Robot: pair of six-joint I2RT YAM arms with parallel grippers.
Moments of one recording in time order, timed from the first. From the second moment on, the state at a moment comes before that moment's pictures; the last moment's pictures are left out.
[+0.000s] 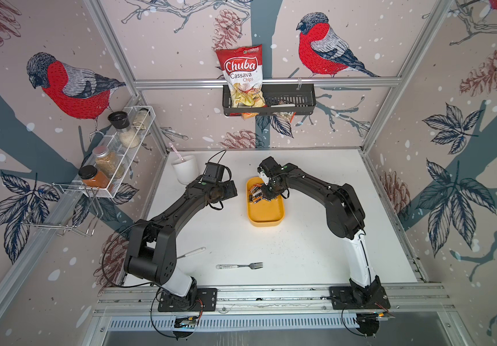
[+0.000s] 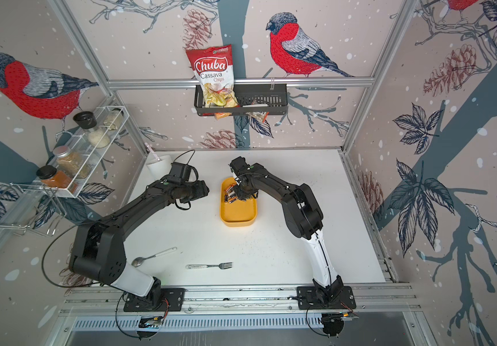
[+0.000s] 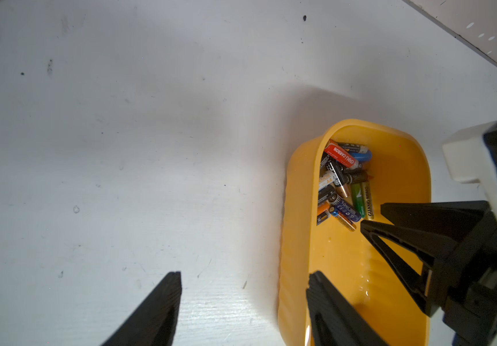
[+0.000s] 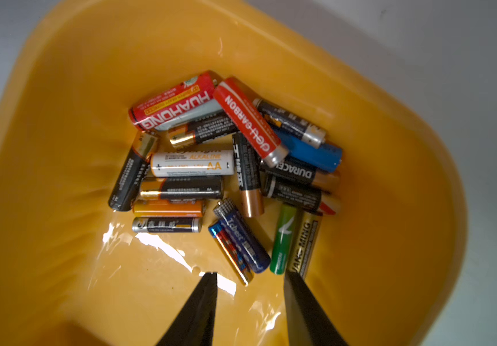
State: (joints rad) left arm -0.29 1.55 1.10 -0.50 0.12 -0.54; right arm 0.71 2.23 1.85 -0.84 0.02 0.05
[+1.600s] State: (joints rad) left arm -0.29 1.58 1.11 -0.49 0.15 -0.54; right arm 0.70 2.32 1.92 -0.84 -0.01 0.03
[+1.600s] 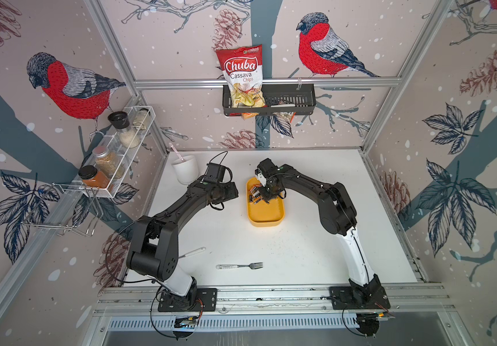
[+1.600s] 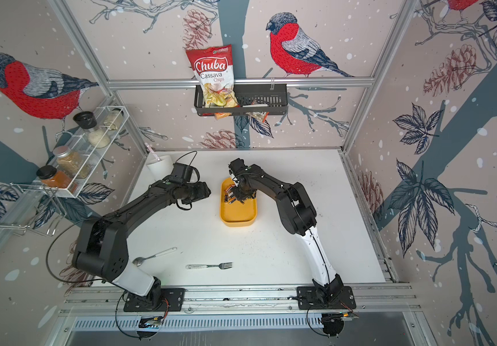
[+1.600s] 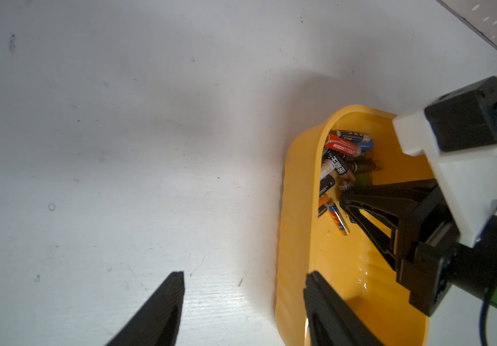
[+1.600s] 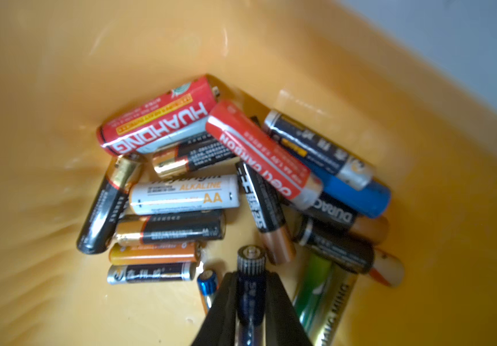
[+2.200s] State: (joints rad) left arm -0.34 1.66 1.25 -0.55 0.10 -0.50; right arm 0.57 2.09 1.84 -0.87 -0.03 0.19
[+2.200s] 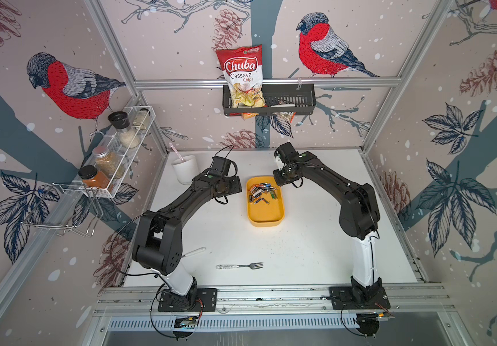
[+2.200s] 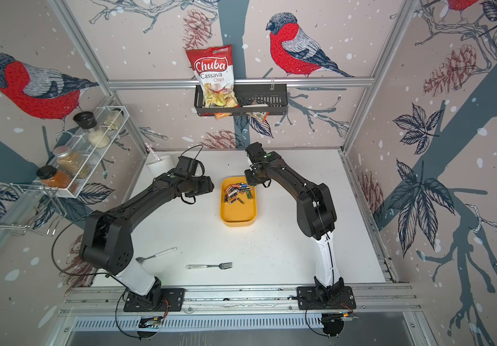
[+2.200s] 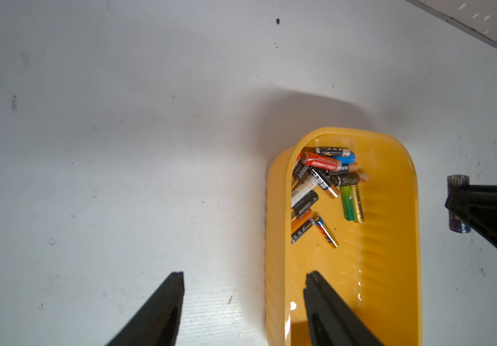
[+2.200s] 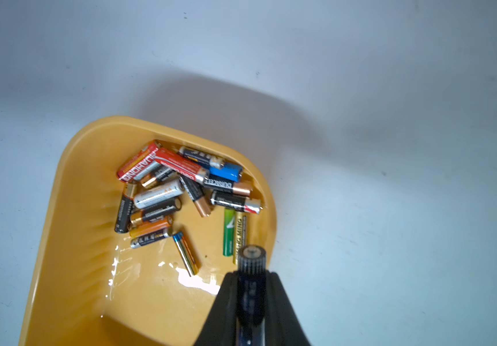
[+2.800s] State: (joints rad) left arm -0.43 1.79 1.41 -0.58 0.10 -0.47; right arm 0.48 1.98 1.43 -0.75 0.02 0.29
